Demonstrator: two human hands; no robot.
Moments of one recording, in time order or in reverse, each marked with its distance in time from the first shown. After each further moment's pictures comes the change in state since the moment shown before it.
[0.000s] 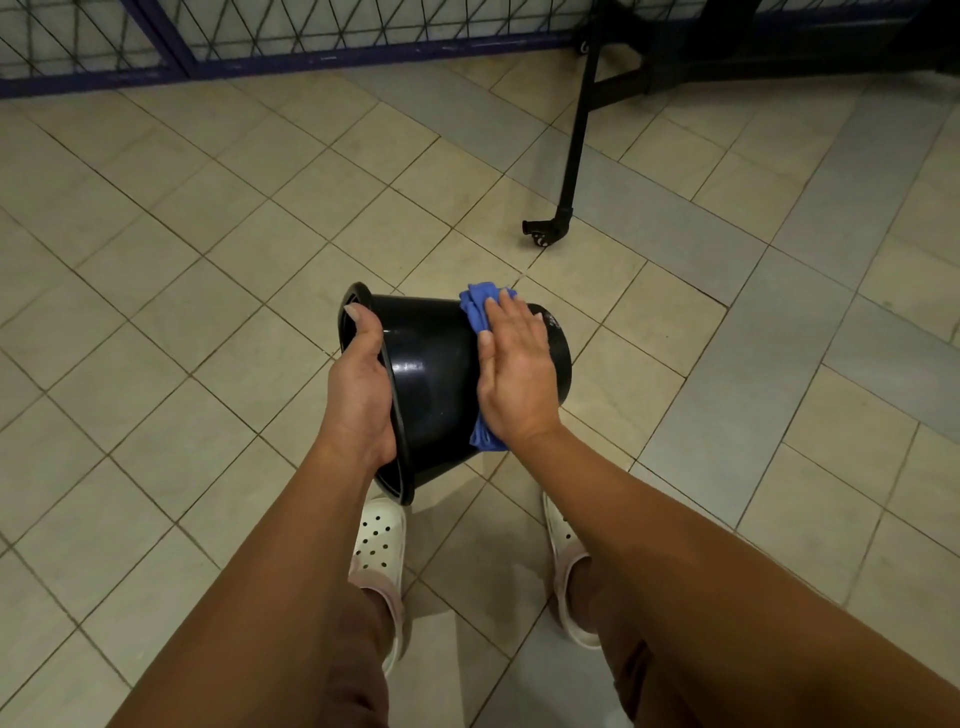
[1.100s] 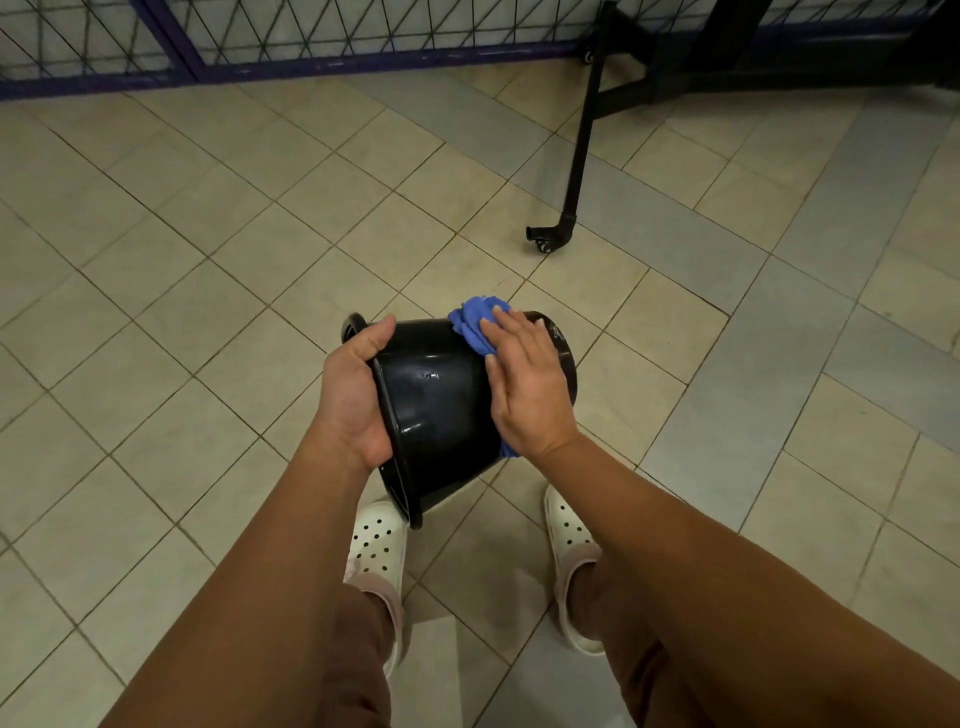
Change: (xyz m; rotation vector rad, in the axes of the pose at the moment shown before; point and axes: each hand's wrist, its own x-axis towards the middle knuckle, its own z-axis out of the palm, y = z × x) left_hand 0.002 0.011 -0.009 -0.052 -0.101 -0.139; right_hand -0.006 0.016 0.000 -0.025 -0.002 -0.189
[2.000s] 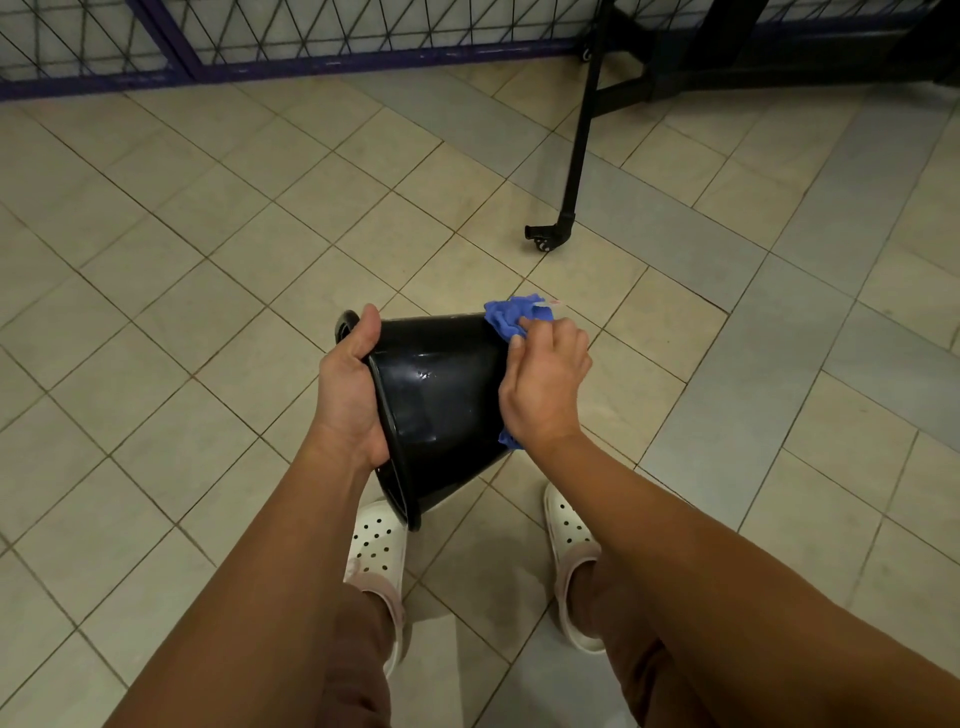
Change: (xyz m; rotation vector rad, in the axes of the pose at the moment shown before) left_hand -0.007 0.000 0.005 -0.011 0.115 0.030; right_hand 0.005 -0.003 -0.001 -0.108 0.204 0.310
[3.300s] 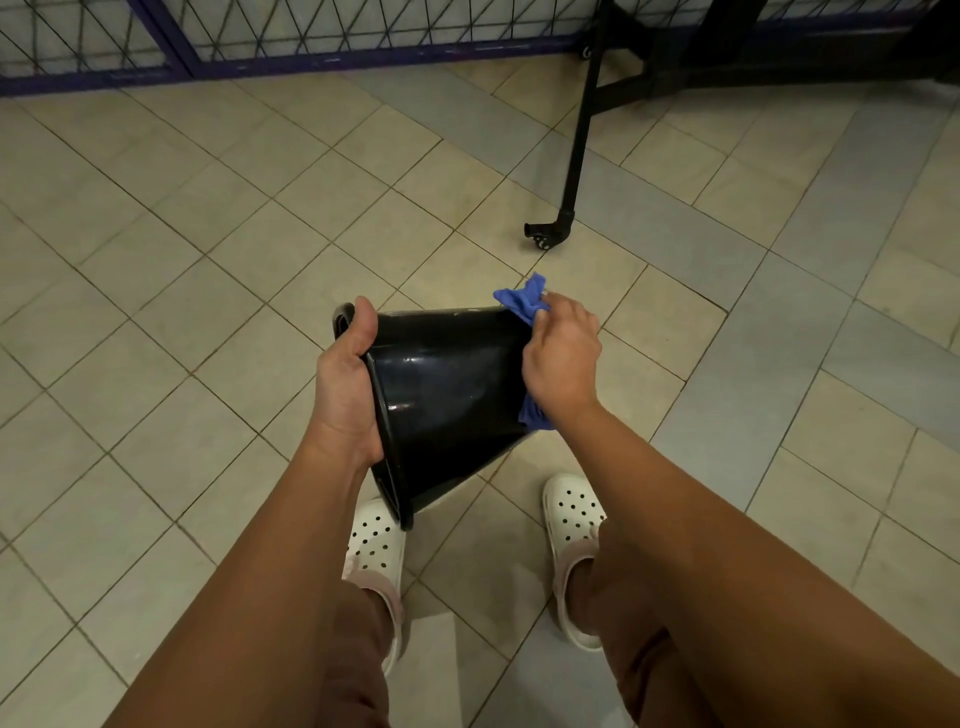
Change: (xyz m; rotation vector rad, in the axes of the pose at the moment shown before) left_hand -0.003 0.000 0.001 -0.025 -0.029 0.038; right_hand 0.032 0.009 -0.008 0.094 -0.091 0.151
